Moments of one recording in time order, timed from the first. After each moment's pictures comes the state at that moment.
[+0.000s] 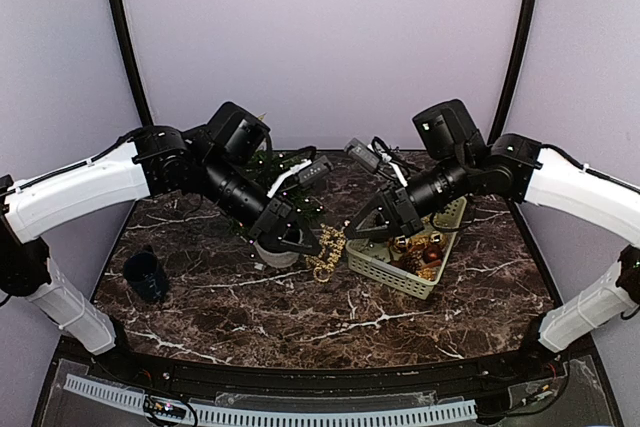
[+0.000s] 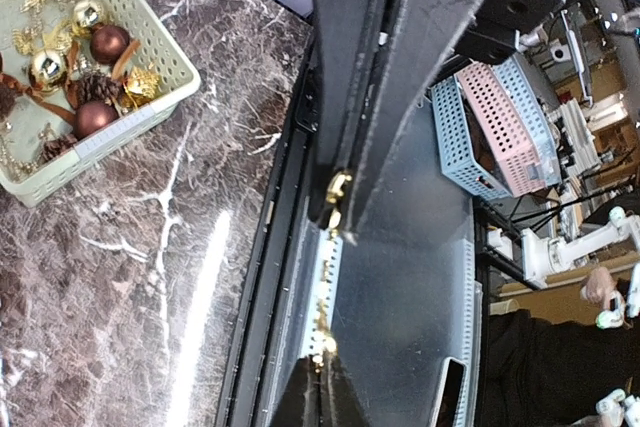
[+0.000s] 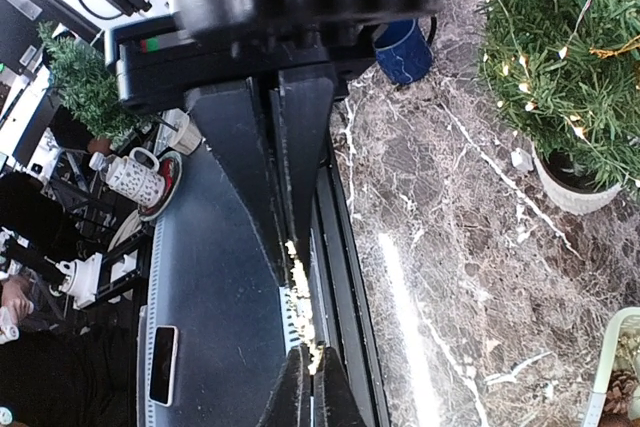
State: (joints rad) left arm -0.95 1.50 1.46 -0.77 0.74 -0.19; right arm 0.89 1.36 1.30 -0.61 -0.78 0.16
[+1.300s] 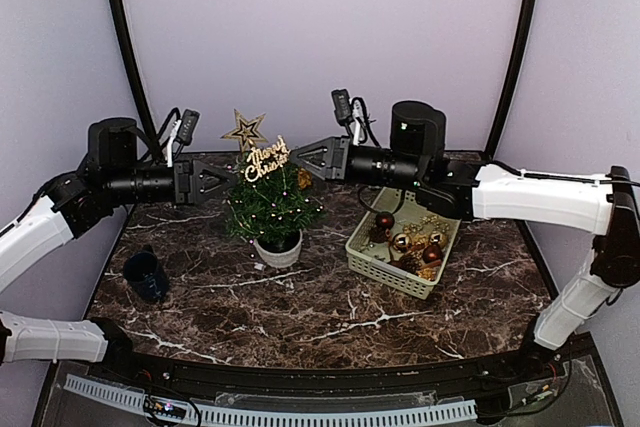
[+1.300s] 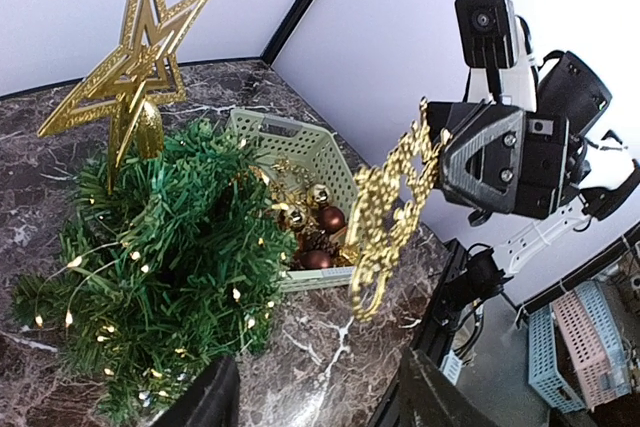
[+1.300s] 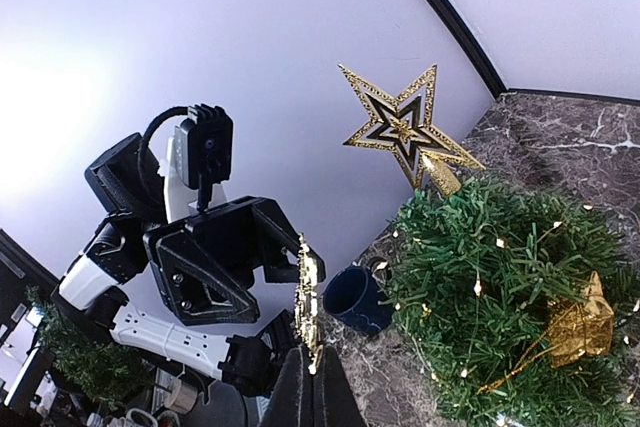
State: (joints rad) left arm -0.50 0.98 0.95 -0.32 0.57 -0.41; right arm 0.95 1.56 1.24 0.28 -0.36 0.71
